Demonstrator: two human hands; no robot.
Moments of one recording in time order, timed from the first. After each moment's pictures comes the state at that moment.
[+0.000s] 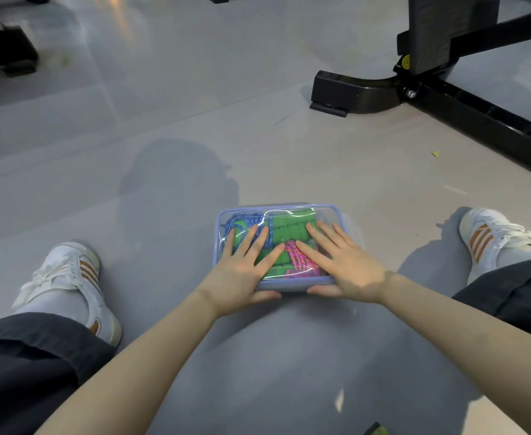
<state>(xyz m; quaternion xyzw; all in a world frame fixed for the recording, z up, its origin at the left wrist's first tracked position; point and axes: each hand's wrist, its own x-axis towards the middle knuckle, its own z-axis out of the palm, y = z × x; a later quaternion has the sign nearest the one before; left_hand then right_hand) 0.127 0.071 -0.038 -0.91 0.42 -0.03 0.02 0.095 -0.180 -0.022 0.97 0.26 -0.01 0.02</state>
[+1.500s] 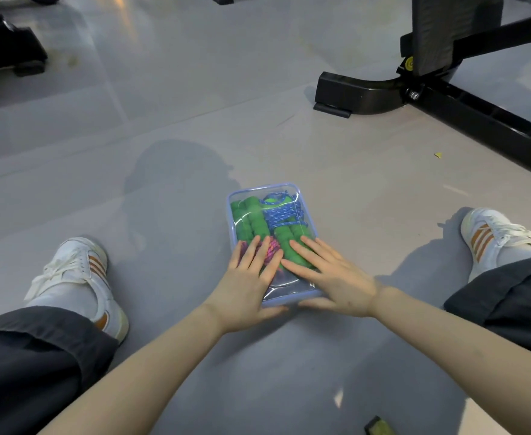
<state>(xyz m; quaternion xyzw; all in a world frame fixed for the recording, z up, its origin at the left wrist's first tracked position) 0.097 0.071 -0.041 -0.92 0.39 -0.05 0.01 0.077 -0.159 -0.028 0.94 0.33 0.04 -0.01</state>
